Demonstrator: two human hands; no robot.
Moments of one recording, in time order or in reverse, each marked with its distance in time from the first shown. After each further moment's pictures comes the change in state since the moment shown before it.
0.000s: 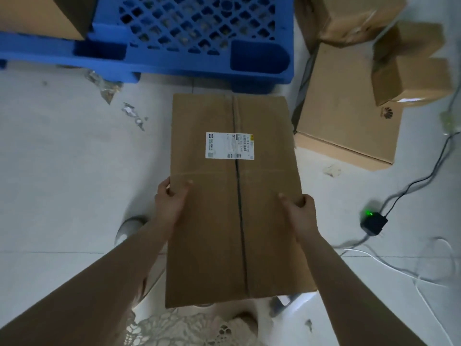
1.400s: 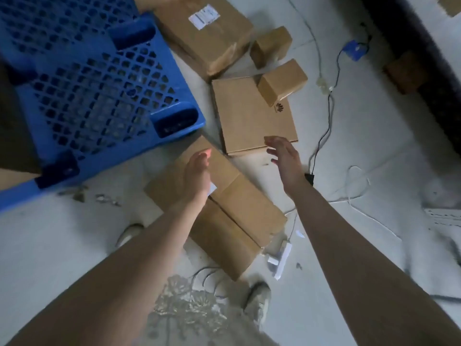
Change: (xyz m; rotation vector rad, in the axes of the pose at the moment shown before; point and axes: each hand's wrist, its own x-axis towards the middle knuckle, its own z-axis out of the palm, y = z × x) left_hand -0.164 0.298 0.106 0.311 -0.529 0.382; right_hand -0.099 -0.241 -0.188 0.577 0.183 -0.168
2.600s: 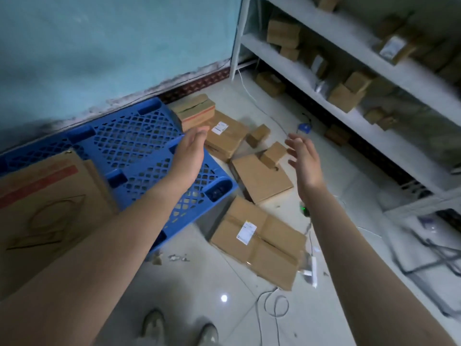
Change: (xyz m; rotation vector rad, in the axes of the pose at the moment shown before) left_hand -0.147 0.310 -0.411 0.066 -0.251 0.537; right_hand -0.327 -0.326 0.217 0.073 0.338 -0.320
